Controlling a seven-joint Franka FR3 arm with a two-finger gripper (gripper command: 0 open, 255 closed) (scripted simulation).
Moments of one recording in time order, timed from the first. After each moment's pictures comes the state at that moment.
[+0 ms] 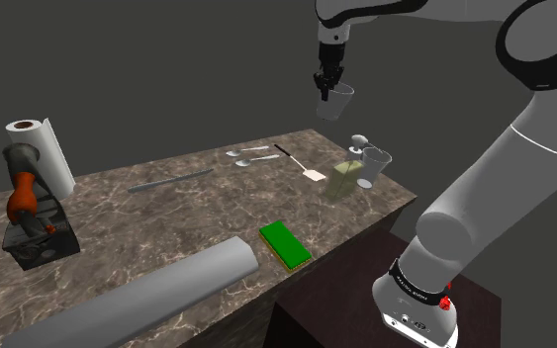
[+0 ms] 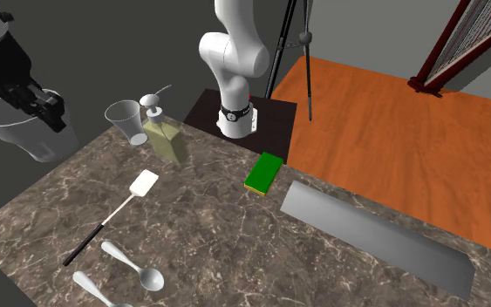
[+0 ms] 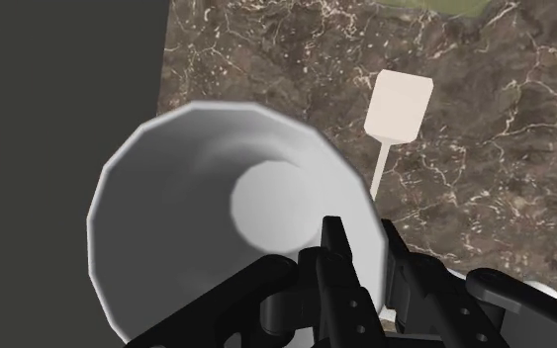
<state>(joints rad) -0.29 -0.10 -0.02 -1.84 -0.18 1.71 -0.21</state>
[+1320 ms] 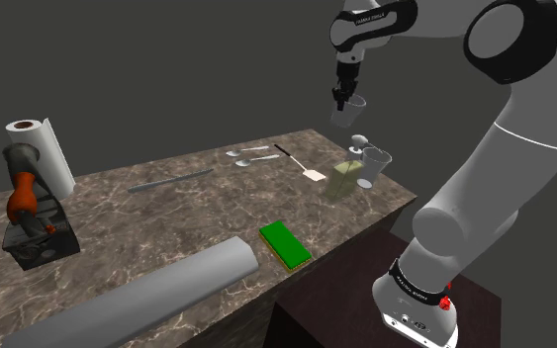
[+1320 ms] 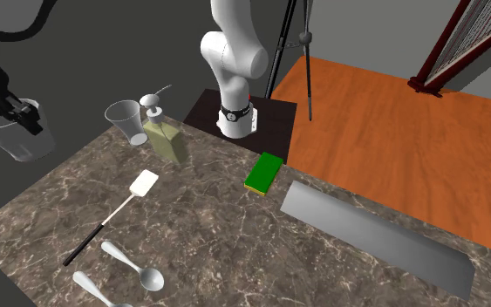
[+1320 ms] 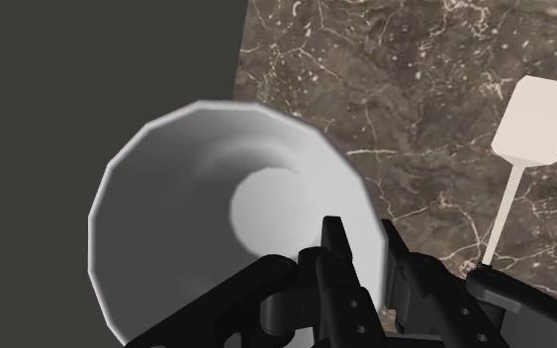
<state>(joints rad) -0.40 0.02 -0.14 -1.85 -0.18 1.87 -0.40</state>
